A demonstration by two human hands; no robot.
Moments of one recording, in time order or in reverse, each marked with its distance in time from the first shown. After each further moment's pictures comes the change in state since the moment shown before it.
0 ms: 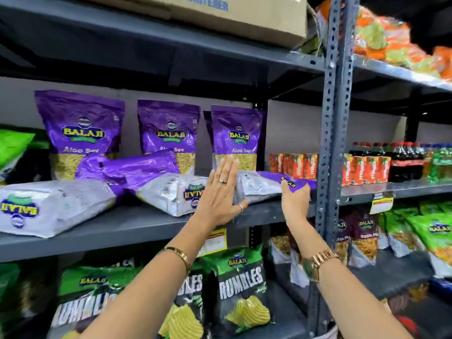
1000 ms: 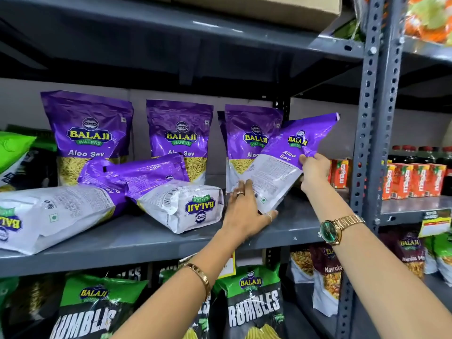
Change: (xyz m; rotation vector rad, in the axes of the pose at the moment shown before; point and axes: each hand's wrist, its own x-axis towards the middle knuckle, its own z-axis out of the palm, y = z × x) left_hand 0.033 0.017 0.039 -0.259 -0.153 -0.409; right_hand 0.106 -0.047 0.054 0.385 -0.085 0.019
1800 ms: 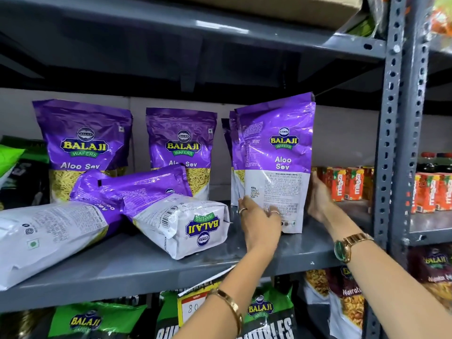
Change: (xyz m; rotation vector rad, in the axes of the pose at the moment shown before) left_hand 0.026 0.015 0.026 -0.509 0.248 -0.359; right_hand 0.040 0.061 -0.005 0.110 -0.514 0.292
